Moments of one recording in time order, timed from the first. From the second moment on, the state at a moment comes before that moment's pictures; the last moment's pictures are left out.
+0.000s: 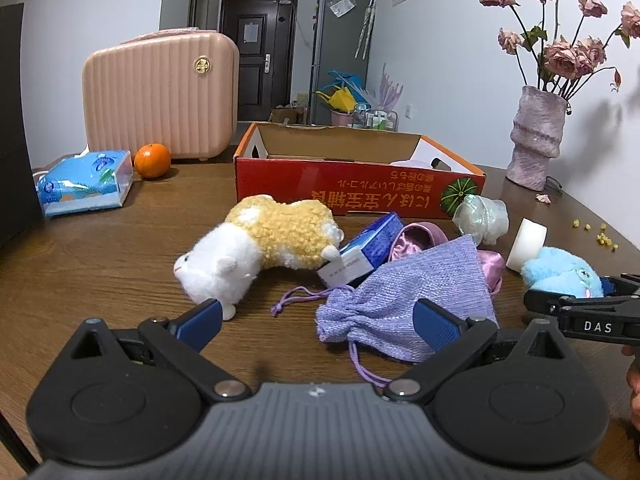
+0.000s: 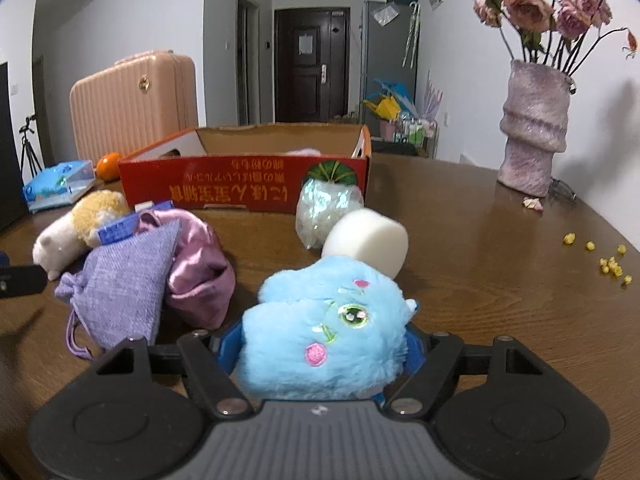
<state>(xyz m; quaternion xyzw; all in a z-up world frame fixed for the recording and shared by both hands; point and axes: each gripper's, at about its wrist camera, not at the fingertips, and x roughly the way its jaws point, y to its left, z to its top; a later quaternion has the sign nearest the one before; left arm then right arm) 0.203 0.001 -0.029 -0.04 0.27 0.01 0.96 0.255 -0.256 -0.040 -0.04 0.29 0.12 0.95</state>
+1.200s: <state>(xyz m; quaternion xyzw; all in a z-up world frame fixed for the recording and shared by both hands) 0.251 -0.082 -0.051 0.02 0.32 0.00 0.95 0.234 -0.272 -0.021 0.00 0.24 0.11 0.96</state>
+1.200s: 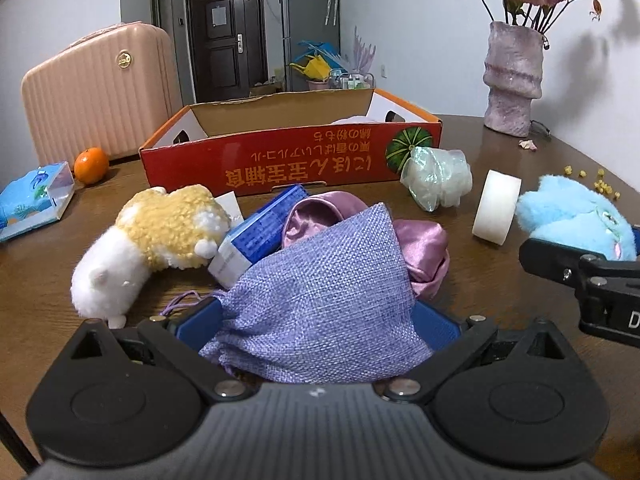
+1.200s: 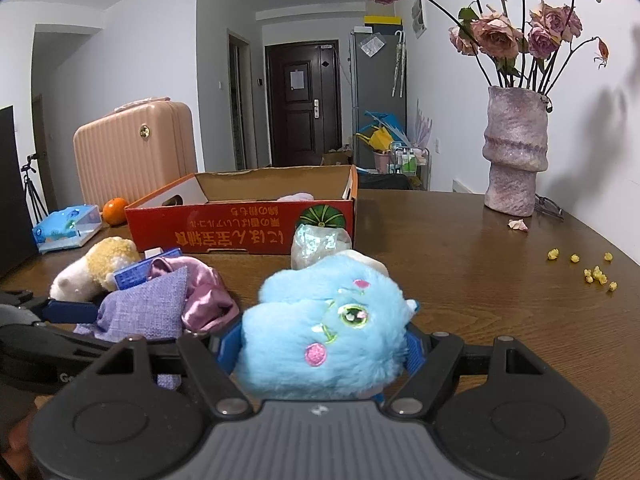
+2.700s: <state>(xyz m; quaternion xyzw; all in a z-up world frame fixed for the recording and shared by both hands) 0.201 -0.056 -0.029 0.02 0.26 0.00 0.97 0.215 -0.265 -0.020 0.00 0.21 0.10 0.97</state>
